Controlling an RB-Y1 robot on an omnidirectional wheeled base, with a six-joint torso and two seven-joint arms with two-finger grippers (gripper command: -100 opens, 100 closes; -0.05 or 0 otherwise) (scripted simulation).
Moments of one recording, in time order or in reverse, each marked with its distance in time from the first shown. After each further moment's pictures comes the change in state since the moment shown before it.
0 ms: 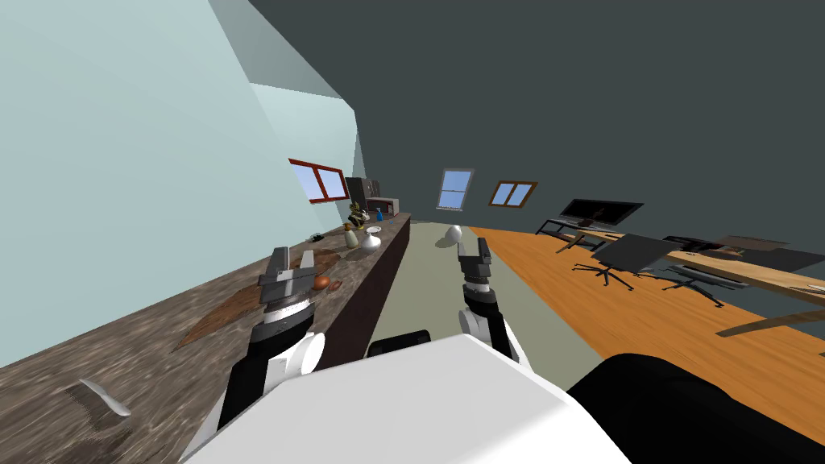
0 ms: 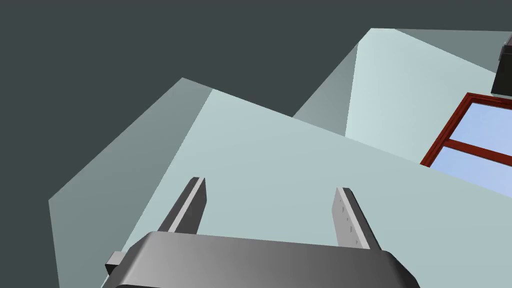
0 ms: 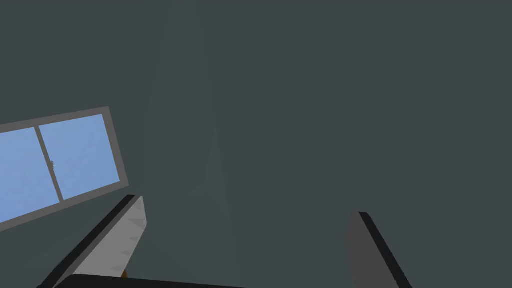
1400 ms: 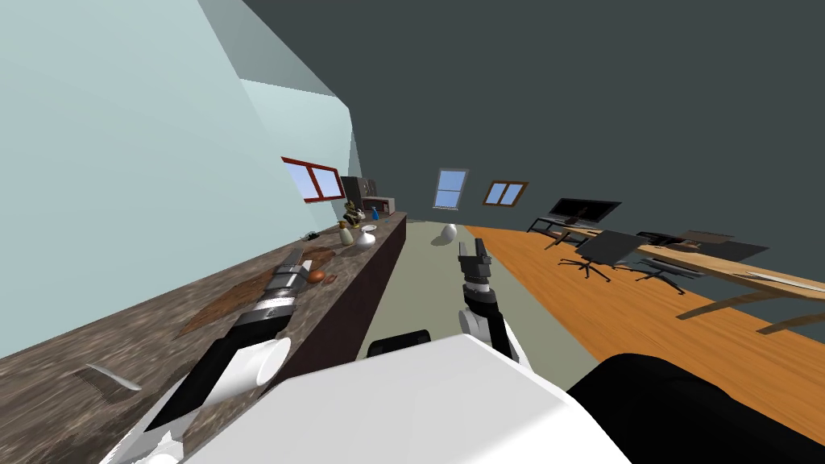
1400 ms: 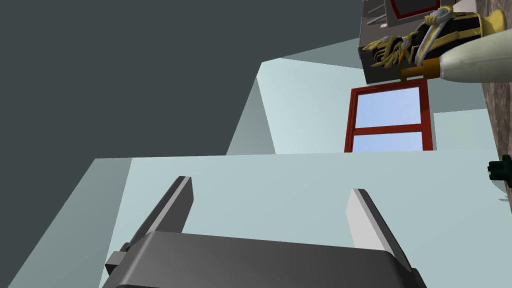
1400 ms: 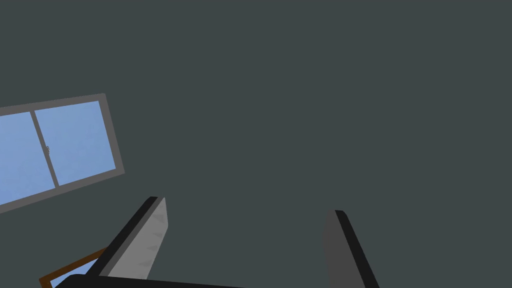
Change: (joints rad) left arm -0.042 0.268 0.158 0.087 0.169 0.380 -0.127; right arm 0.000 0.000 0.000 0.000 0.000 0.000 0.000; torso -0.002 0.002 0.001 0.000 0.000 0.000
